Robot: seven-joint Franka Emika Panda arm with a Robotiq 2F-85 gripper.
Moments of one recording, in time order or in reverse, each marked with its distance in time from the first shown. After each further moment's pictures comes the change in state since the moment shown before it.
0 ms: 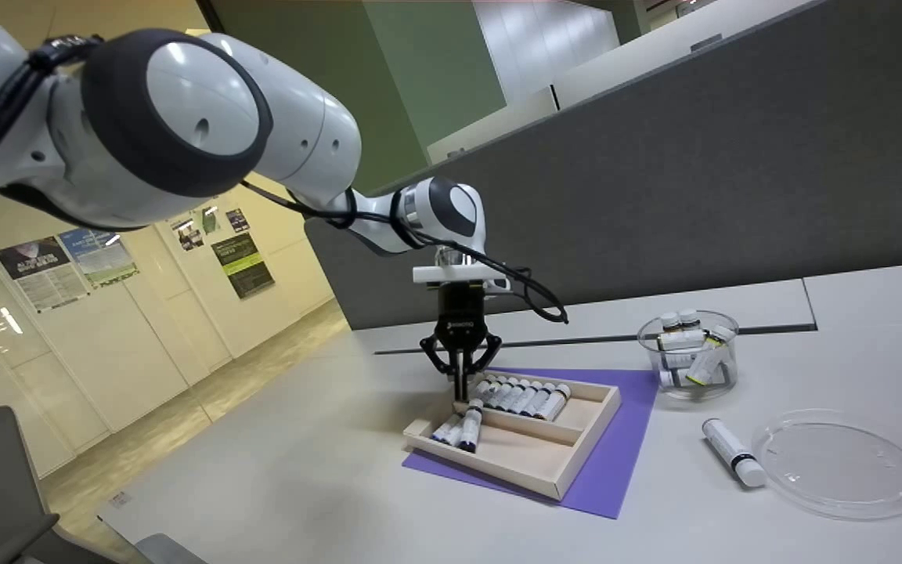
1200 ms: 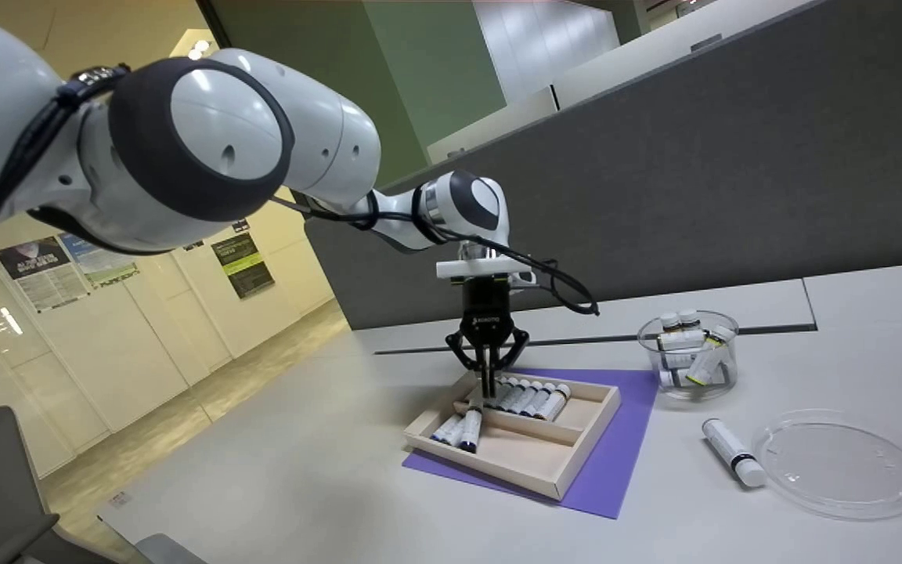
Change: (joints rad) arm -0.020 0.074 -0.049 0.132 -0.004 -0.051 -0.003
